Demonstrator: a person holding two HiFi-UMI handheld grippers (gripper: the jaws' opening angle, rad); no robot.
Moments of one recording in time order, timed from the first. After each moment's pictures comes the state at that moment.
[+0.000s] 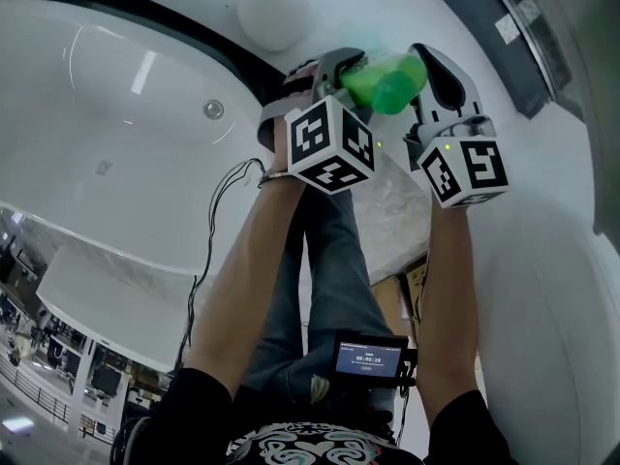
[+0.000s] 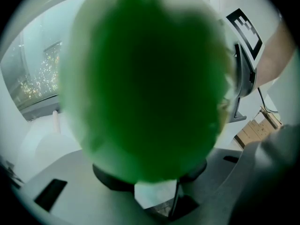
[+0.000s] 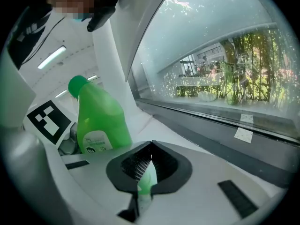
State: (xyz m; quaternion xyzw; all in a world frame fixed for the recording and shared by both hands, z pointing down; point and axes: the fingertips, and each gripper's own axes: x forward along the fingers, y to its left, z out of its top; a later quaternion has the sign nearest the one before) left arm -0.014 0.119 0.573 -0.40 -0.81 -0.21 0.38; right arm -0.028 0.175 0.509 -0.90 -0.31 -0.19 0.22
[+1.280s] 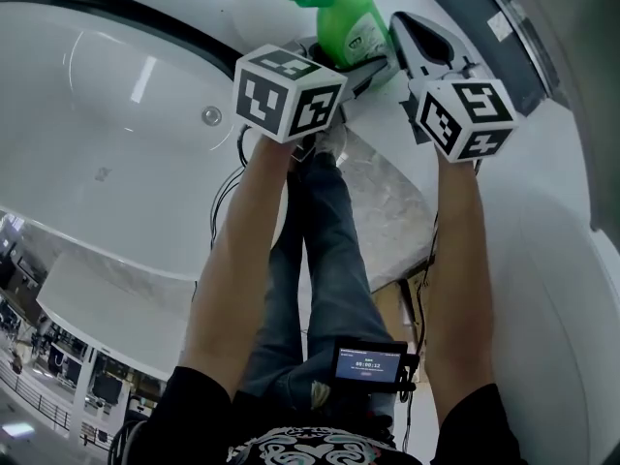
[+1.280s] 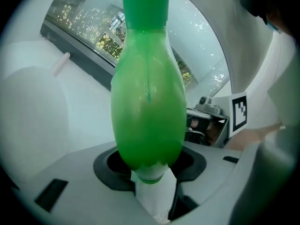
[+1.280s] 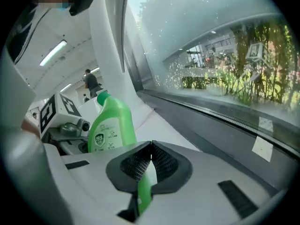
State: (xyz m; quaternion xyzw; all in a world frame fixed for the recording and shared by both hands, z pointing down) left arm 0.010 0.147 0.563 -0.38 -0.78 -0.48 0.10; right arm 0.014 0.203 0.539 -0.90 -0.26 -0.25 0.24
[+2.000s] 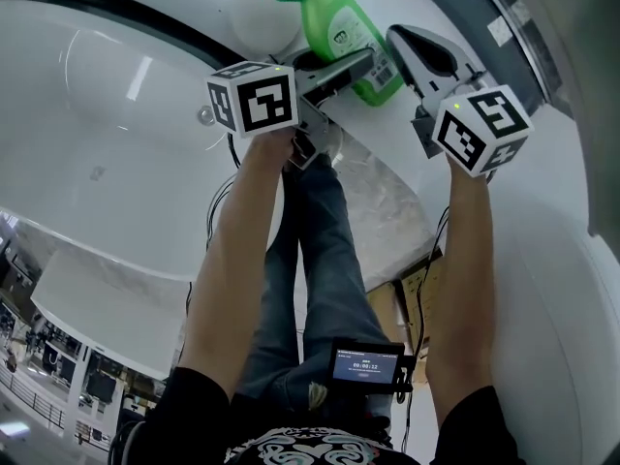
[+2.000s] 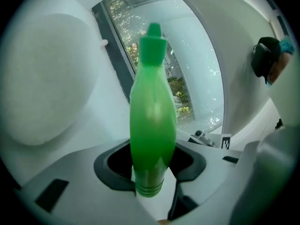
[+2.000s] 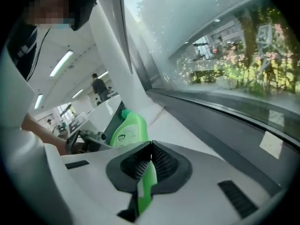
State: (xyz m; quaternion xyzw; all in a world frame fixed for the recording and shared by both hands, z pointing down) left arm 0.021 0.150 0.554 -0.38 -0.71 -0.58 -0.12; right arm 0.004 0.187 0.526 -0.91 -0.18 -0.24 0.27
